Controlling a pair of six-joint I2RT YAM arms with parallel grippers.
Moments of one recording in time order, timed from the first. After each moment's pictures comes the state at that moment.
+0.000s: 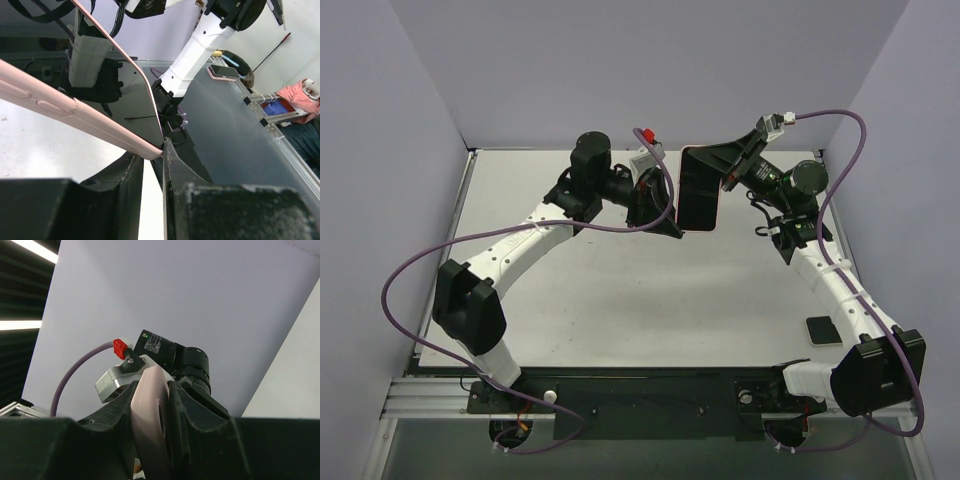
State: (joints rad) left arm -0.62 1.69 1.52 0.19 1.37 -0.35; right arm 0.25 1.27 1.06 0.57 -0.69 1.49
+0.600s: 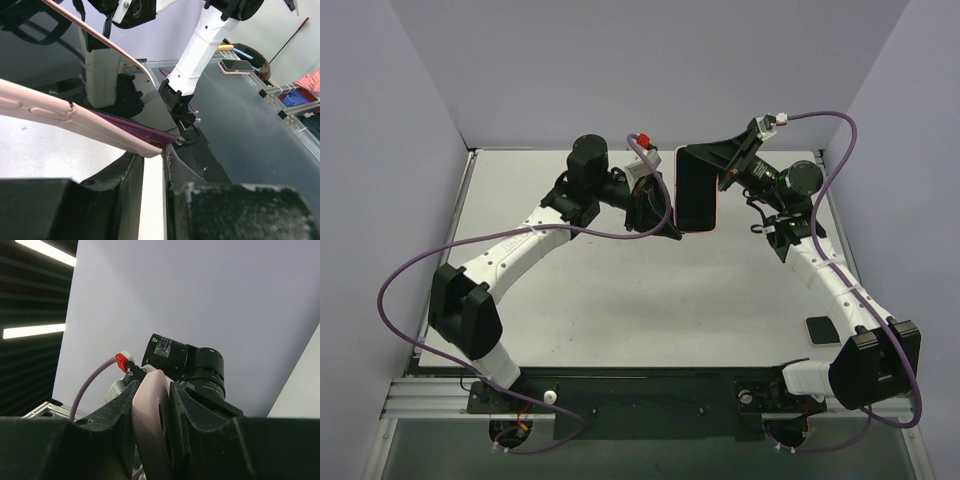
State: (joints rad) left arm -0.62 1.67 1.50 0.18 1.37 -0.25; right arm 0.26 1.31 1.06 0.65 -0.71 1.62
